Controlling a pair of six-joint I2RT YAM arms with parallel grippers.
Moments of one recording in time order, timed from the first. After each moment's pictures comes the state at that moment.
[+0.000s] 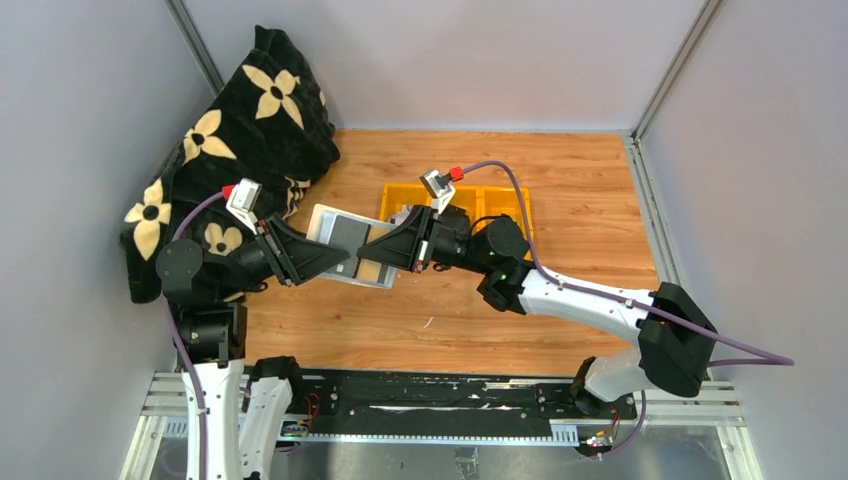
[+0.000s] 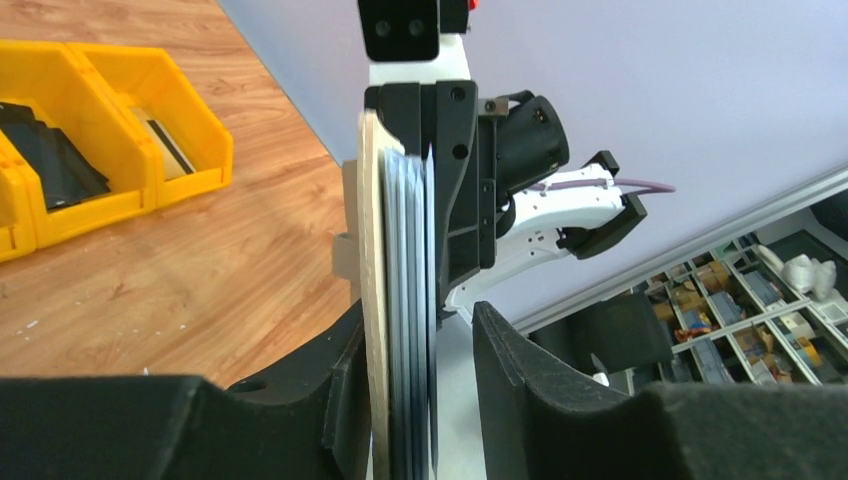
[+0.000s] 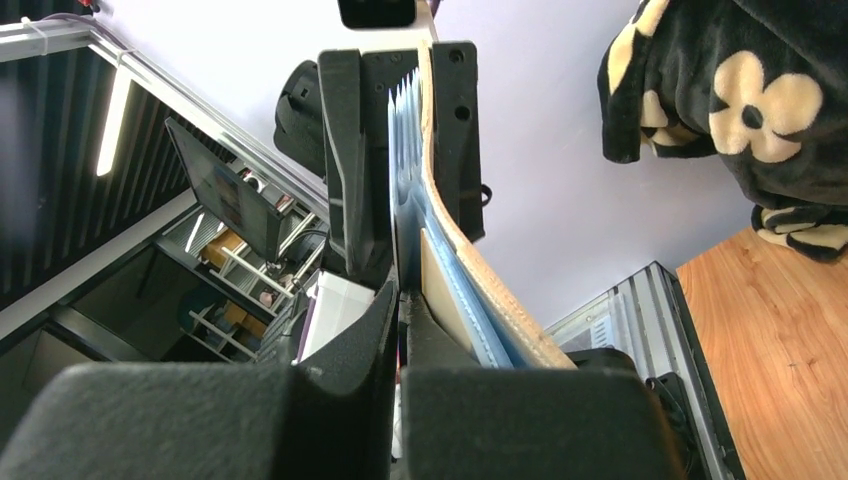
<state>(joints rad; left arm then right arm) 0.12 0.57 0.90 -0.13 1.18 -1.04 1.00 1.40 0.93 0.93 -0.46 1.16</state>
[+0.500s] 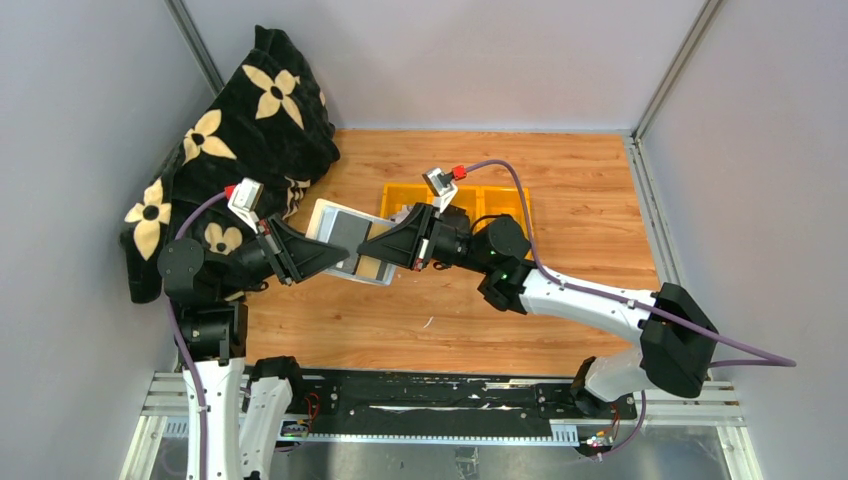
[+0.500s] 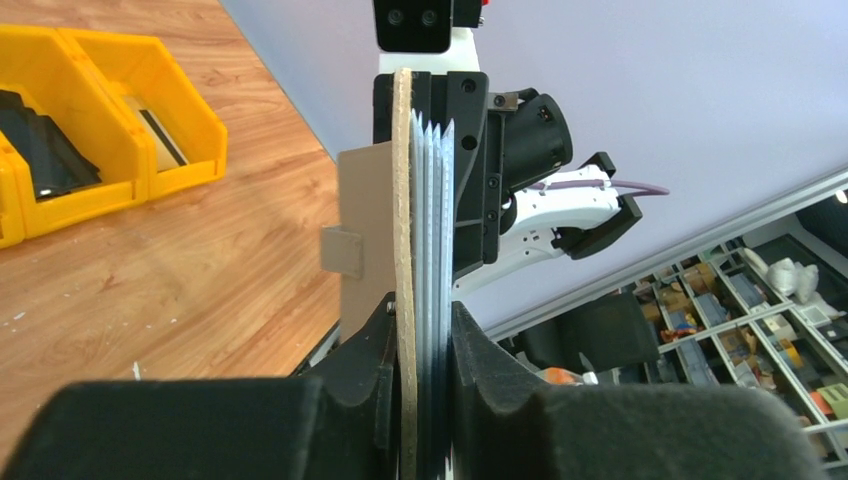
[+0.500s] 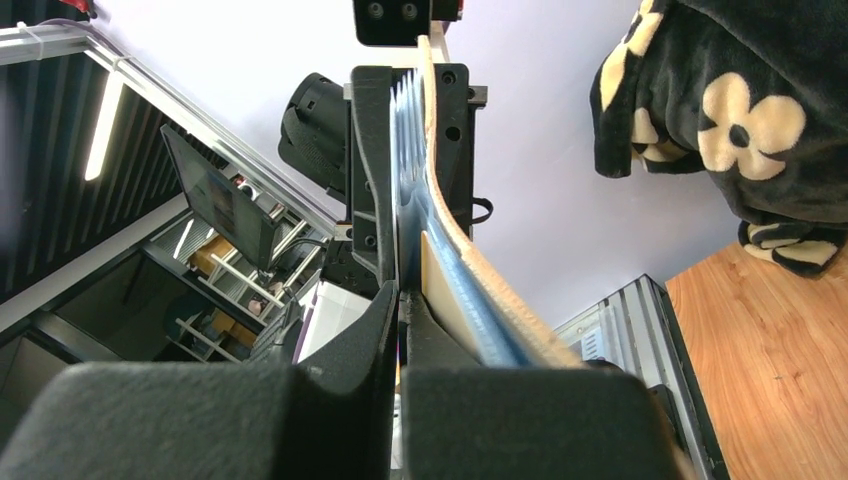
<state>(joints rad) 0.12 0.56 0.87 -0.12 1.19 -1.07 1.00 1.40 0.94 0.91 -0.43 1.13</state>
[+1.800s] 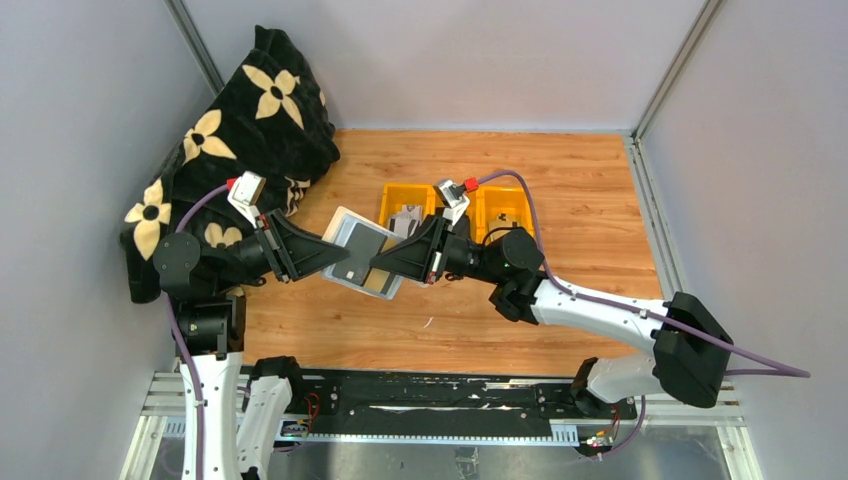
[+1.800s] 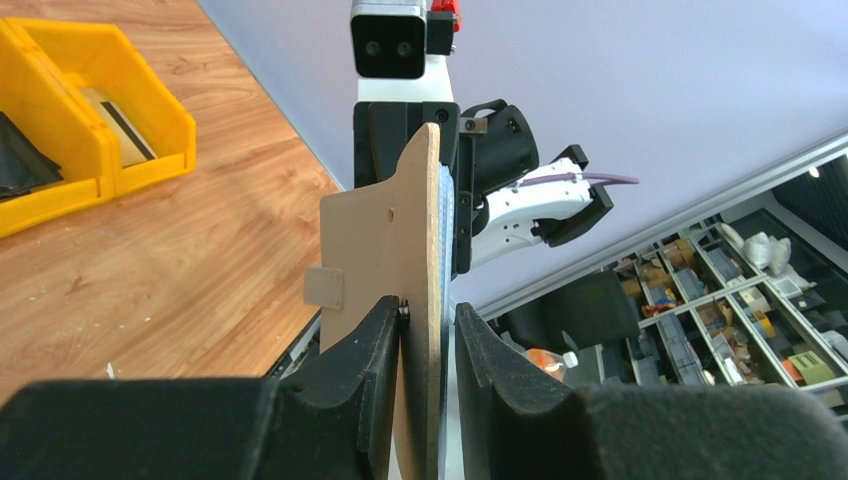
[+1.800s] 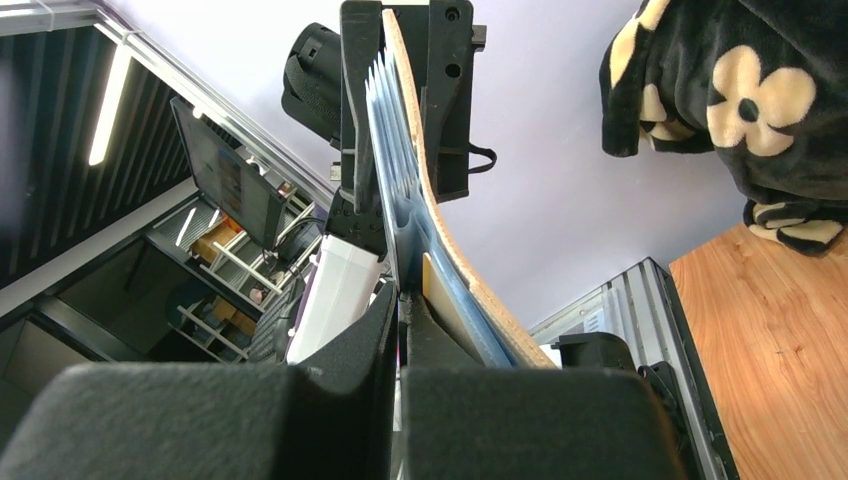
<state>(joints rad) 0.11 0.60 0.91 -0.08 1.23 -1.12 1.01 1.32 0.83 0.96 -0.45 1.13</state>
